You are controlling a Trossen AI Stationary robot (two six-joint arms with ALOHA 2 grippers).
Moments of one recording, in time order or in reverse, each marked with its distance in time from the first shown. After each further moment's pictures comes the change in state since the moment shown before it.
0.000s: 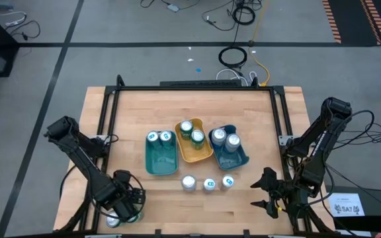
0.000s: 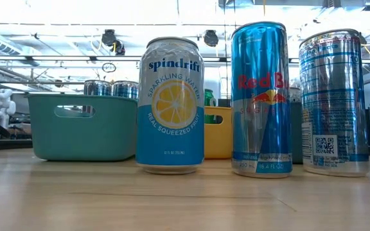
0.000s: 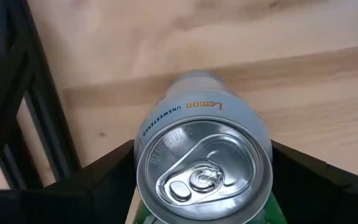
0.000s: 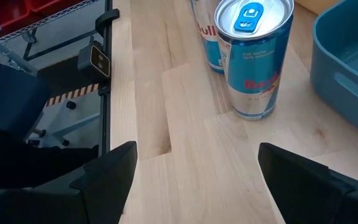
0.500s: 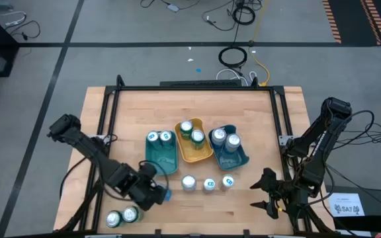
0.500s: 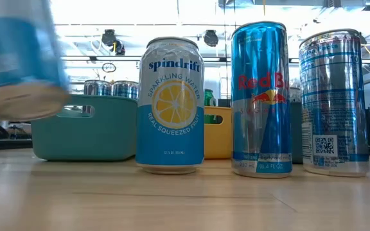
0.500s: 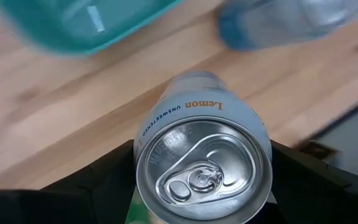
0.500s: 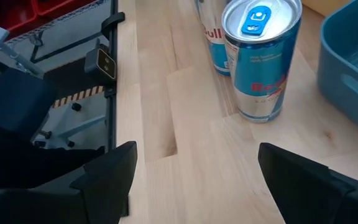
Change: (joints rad) left arm 0.192 -0.003 0.129 0.207 -0.191 0.533; right arm 0.000 0.000 0.000 0.025 0.000 -0.007
